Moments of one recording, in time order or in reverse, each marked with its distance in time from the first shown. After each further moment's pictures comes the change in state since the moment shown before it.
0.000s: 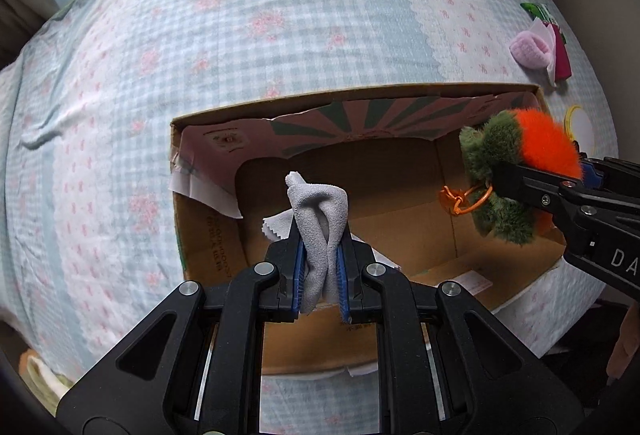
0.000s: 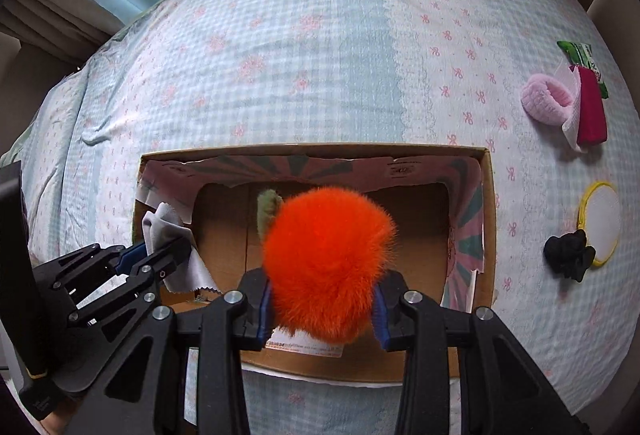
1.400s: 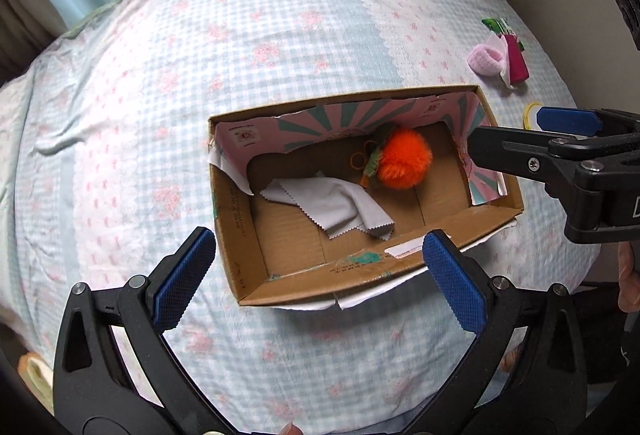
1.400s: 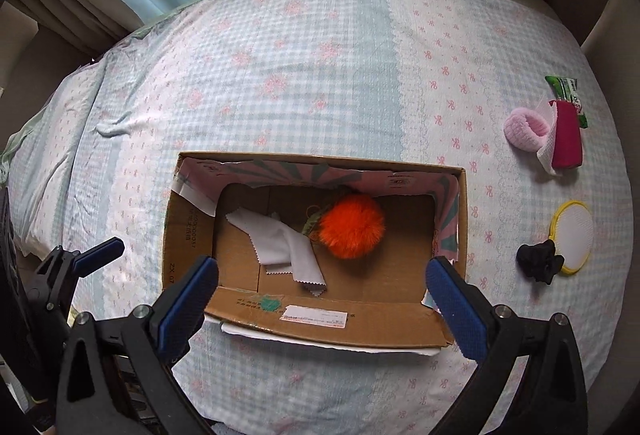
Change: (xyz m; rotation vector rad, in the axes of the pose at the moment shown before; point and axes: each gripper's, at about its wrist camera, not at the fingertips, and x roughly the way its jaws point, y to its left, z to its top) left arm -0.095 -0.003 -0.045 0.022 -0.131 -0.031; right arm -0.057 0.021 -0.010 -0.068 -0.045 -0.023
